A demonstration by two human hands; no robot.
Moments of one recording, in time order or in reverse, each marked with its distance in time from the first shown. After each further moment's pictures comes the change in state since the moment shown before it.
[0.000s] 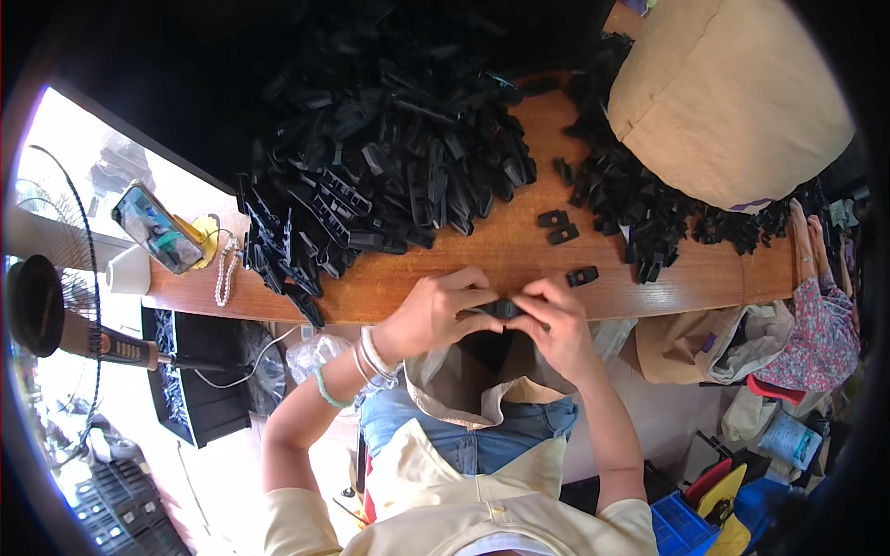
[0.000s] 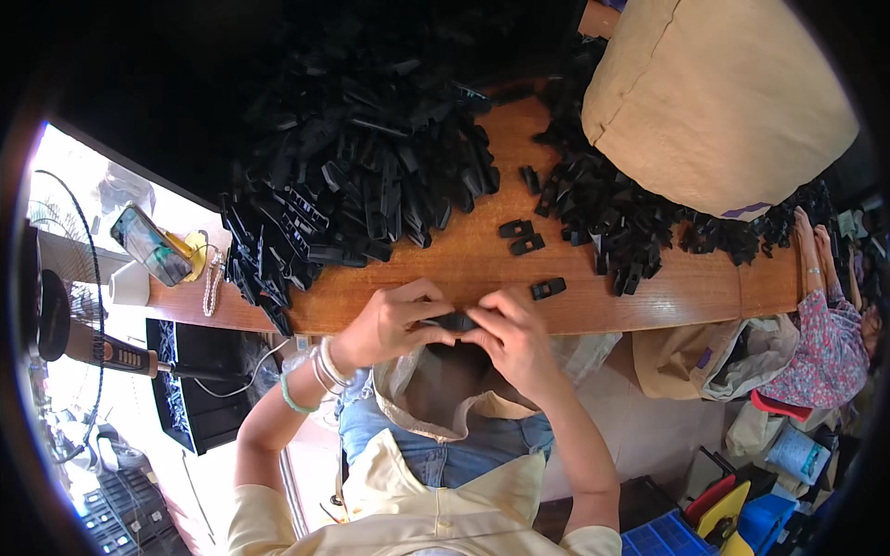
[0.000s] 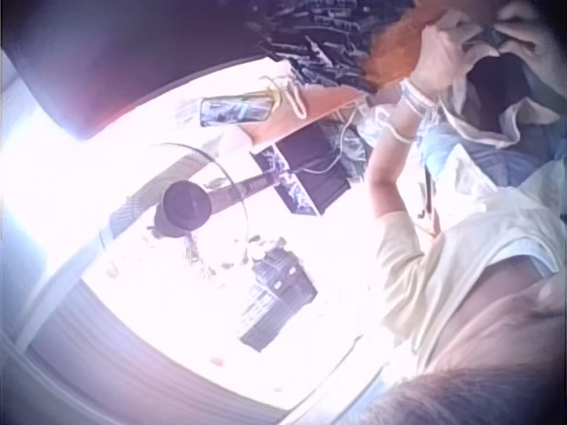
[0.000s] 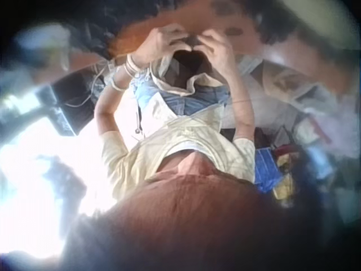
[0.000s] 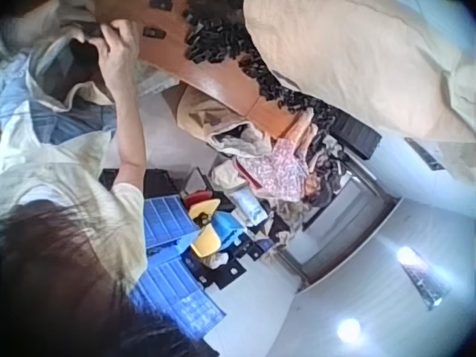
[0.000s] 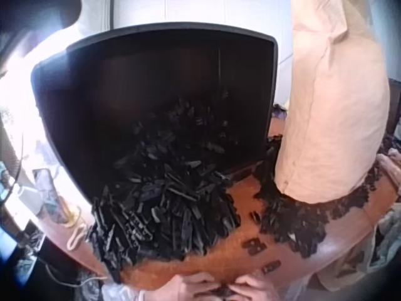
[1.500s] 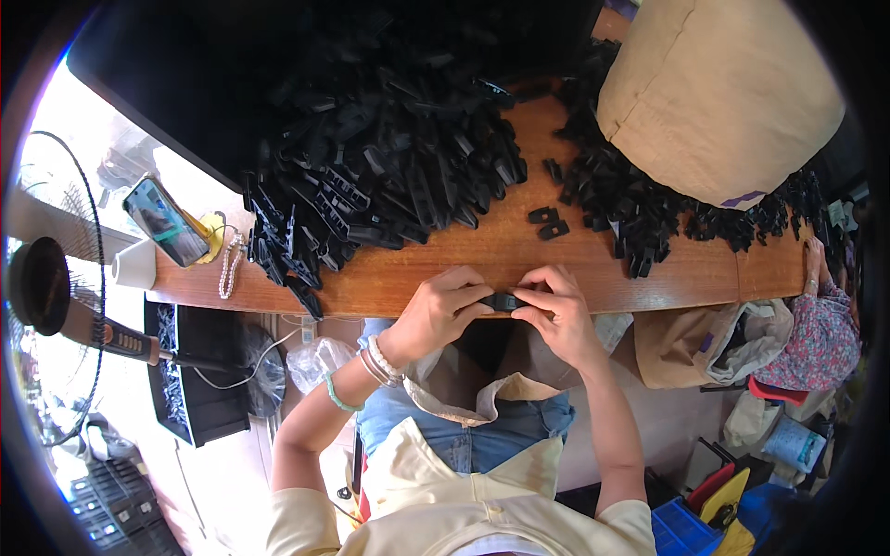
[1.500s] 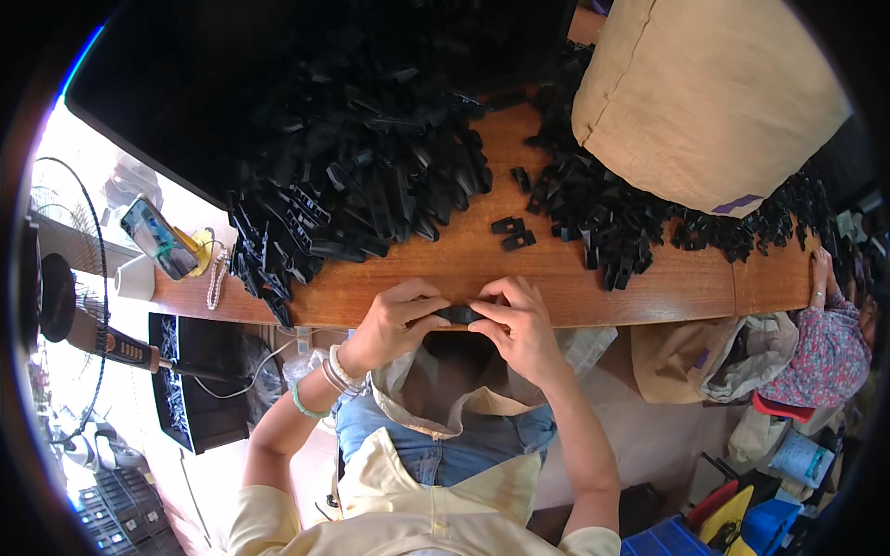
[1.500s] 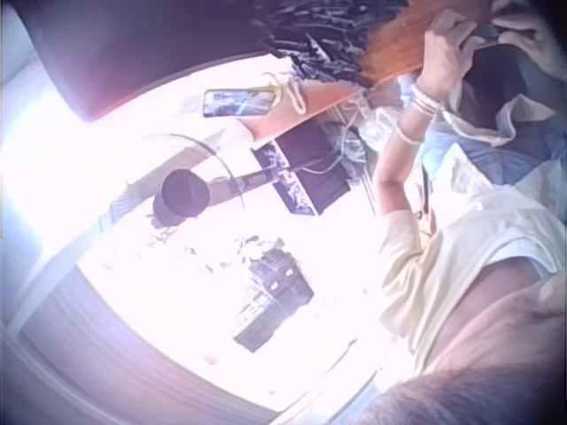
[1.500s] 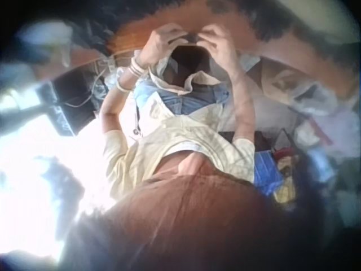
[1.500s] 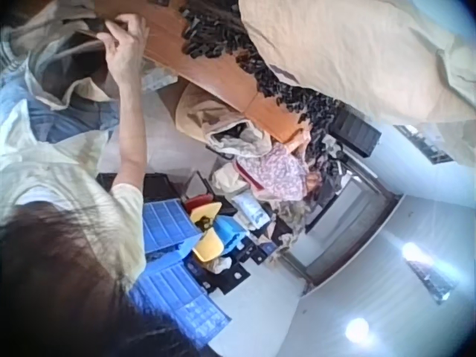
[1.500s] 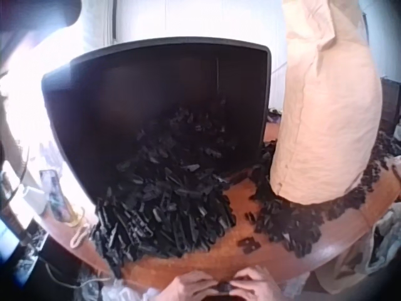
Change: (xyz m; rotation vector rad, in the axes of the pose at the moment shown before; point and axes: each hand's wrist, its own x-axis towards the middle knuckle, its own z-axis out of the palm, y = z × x) left_hand -0.007 0.002 0.019 0.119 0.183 0.073; right_hand 0.001 0.011 -0.011 0.001 -0.010 -0.023
